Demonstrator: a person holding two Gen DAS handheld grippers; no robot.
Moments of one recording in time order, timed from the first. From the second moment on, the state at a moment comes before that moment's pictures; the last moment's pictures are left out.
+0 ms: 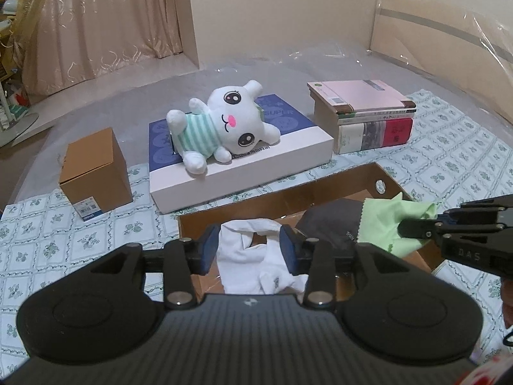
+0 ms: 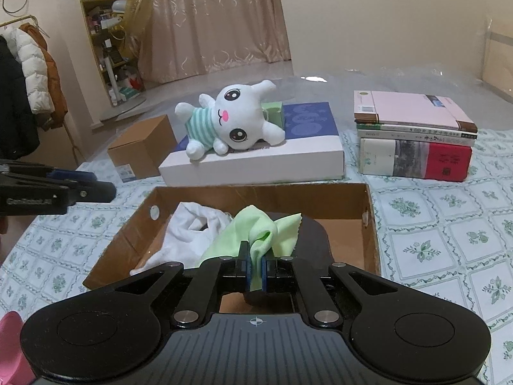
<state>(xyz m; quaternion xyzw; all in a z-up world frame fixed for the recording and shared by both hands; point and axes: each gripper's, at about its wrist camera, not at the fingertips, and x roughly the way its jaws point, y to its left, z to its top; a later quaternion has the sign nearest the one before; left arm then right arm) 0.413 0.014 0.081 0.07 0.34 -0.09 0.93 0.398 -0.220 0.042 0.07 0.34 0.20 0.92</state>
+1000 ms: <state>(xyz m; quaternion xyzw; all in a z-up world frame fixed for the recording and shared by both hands) 0.243 0.018 0.116 0.00 0.29 -0.07 0.95 0.252 -0.236 0.110 0.09 0.27 0.20 0.94</state>
